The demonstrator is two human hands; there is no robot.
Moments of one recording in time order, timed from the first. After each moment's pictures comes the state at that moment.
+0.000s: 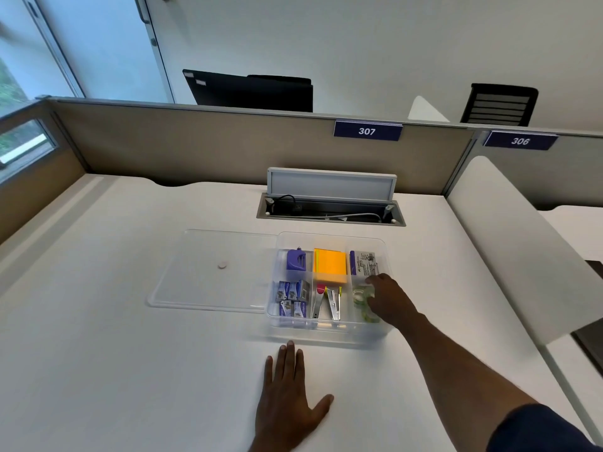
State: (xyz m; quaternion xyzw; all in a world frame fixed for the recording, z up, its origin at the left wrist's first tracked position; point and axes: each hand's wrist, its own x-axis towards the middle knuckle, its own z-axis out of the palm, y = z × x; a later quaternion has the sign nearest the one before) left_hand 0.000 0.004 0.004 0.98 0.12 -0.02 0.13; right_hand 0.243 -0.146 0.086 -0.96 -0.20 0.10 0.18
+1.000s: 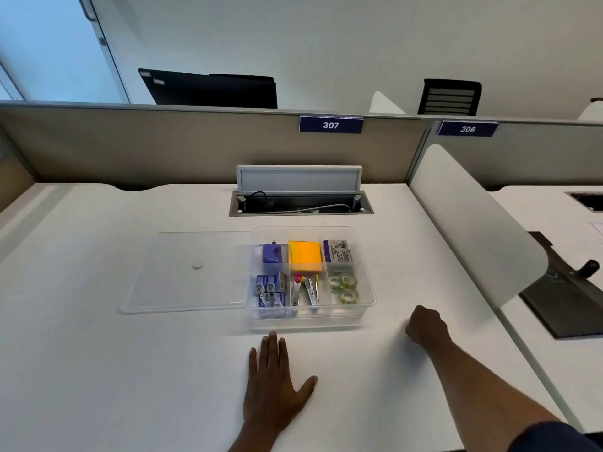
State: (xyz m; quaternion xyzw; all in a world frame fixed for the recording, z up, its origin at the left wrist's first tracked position) left_hand -0.002 0.003 0.012 0.99 0.10 -0.03 0.13; right_hand 0.188 -0.258 0.065 -0.97 0.14 0.16 0.08
